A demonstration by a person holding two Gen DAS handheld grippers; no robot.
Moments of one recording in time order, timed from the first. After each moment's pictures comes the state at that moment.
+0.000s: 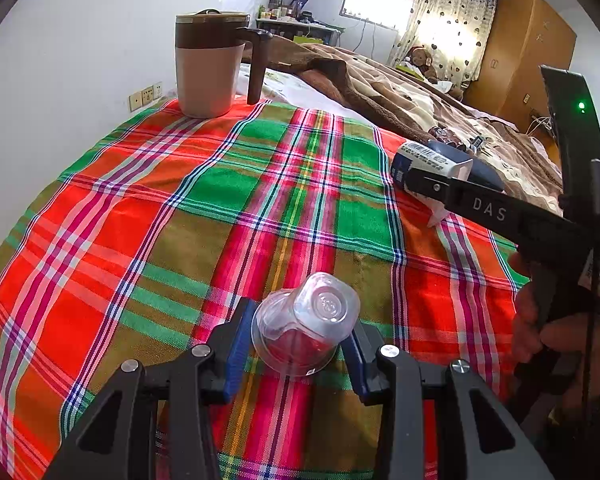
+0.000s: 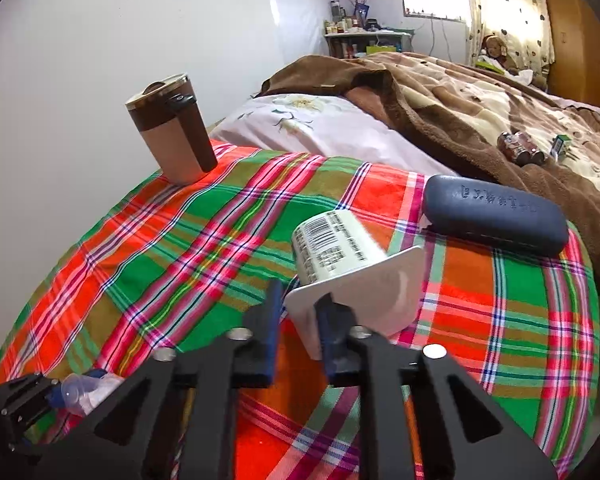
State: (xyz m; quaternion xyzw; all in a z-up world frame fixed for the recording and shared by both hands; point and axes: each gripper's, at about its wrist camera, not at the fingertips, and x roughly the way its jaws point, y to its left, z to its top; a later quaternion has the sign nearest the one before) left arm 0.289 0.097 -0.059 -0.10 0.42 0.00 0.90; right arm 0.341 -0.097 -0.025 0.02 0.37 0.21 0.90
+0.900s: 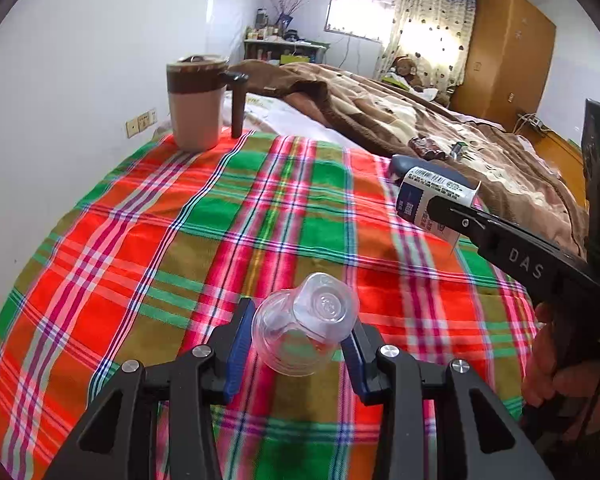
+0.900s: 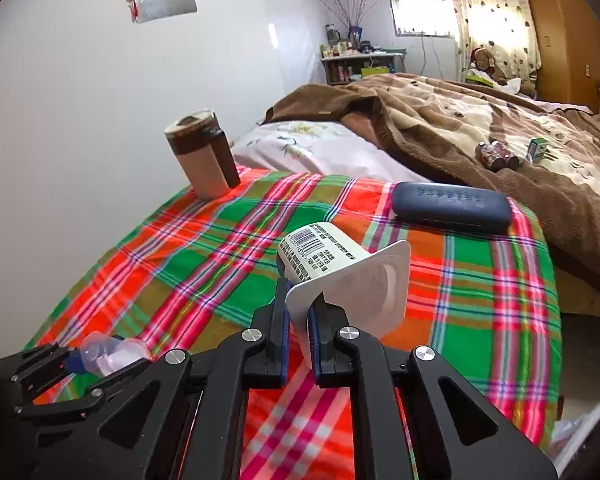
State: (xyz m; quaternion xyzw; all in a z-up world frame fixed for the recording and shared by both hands) left arm 0.251 0.075 -0.016 -0.07 0.39 -0.01 0.92; right arm 0.281 -0.125 0.008 0.05 0.34 0.21 0.92
